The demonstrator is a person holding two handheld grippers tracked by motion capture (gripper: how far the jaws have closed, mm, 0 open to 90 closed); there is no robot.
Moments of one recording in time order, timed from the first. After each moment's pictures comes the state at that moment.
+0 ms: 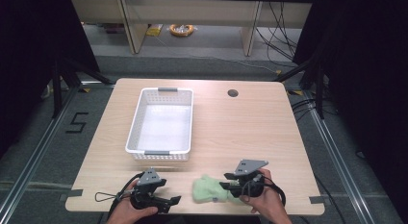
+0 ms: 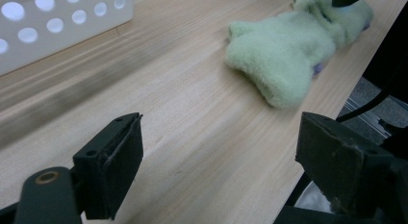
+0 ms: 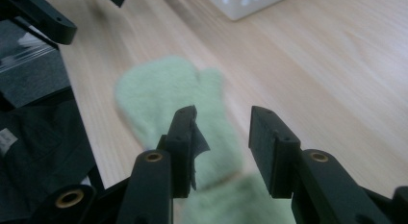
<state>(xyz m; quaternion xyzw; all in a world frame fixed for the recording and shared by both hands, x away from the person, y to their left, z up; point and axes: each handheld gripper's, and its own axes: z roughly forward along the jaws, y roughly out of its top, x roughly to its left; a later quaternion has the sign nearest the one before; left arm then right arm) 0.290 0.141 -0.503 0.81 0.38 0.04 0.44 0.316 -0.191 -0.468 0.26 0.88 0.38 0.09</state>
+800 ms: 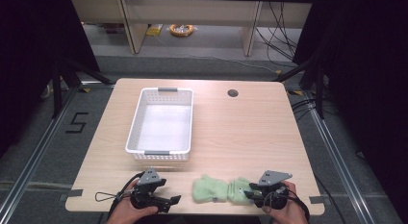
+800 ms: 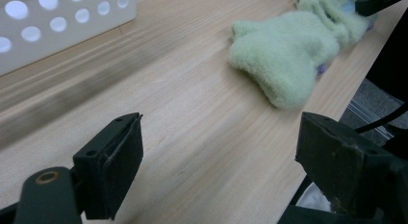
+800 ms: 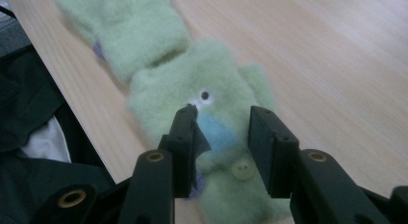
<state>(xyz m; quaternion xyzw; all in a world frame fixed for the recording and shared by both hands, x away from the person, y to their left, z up) 0.291 0.142 -0.503 0.82 0.38 0.04 0.43 0.289 -0.249 -0.487 0.34 0.88 0.33 0.11</state>
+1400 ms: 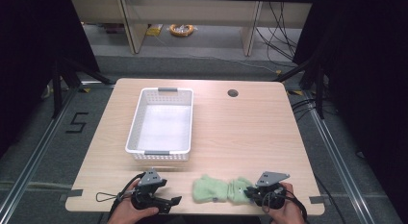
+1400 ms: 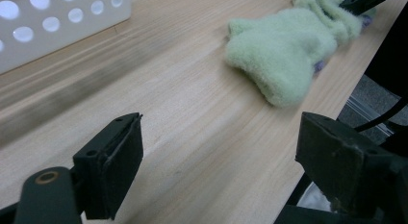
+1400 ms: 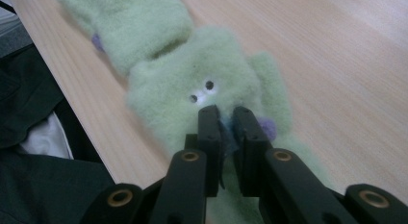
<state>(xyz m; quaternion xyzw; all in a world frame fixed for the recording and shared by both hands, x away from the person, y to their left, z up) 0.290 0.141 -0.503 0.83 0.37 0.05 0.43 0.292 -0.248 -0.497 0.33 0.88 0.33 0.10</state>
